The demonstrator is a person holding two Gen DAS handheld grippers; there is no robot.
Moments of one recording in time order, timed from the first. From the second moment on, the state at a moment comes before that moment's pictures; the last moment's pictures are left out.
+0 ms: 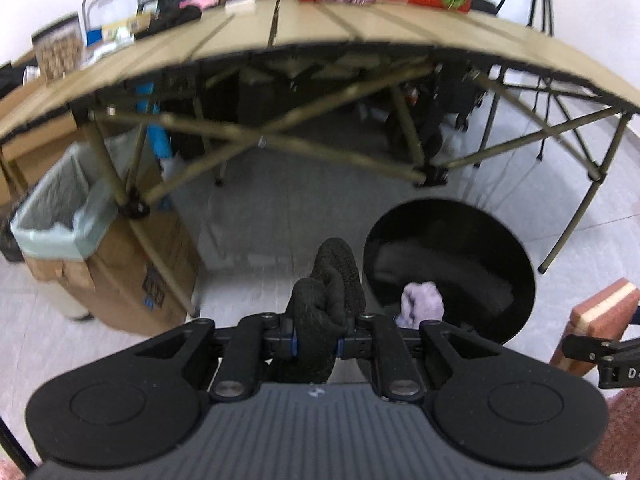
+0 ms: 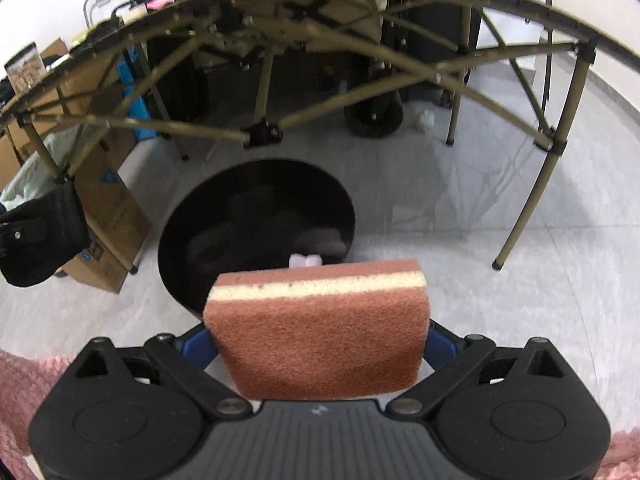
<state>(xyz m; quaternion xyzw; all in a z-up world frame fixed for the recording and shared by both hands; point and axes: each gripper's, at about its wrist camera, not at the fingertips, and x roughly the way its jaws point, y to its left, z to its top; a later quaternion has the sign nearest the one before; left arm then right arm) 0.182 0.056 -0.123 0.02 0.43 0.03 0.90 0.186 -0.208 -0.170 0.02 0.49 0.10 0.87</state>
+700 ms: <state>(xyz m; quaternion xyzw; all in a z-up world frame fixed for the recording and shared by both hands) 0.206 0.068 -0.144 -0.02 0.48 0.05 0.88 0.220 -0.162 -0.165 -0.01 0.49 0.14 0.86</state>
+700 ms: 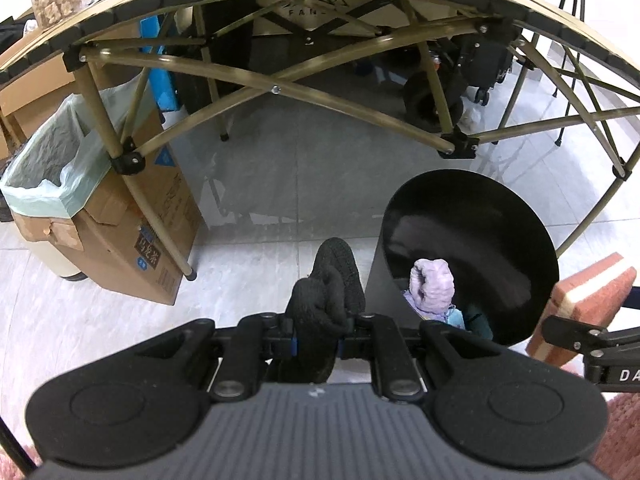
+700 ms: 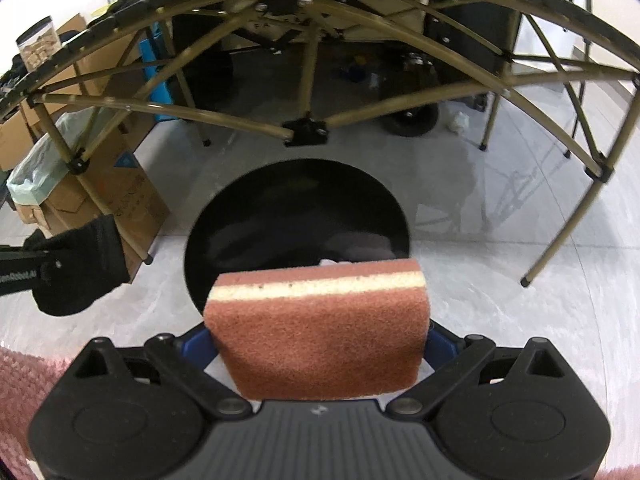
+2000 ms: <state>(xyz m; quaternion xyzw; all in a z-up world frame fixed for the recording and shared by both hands) 0.235 0.085 -0.144 -0.04 0.48 0.09 0.87 0.308 -0.103 -0.180 -0.03 0.50 0.12 0.86</state>
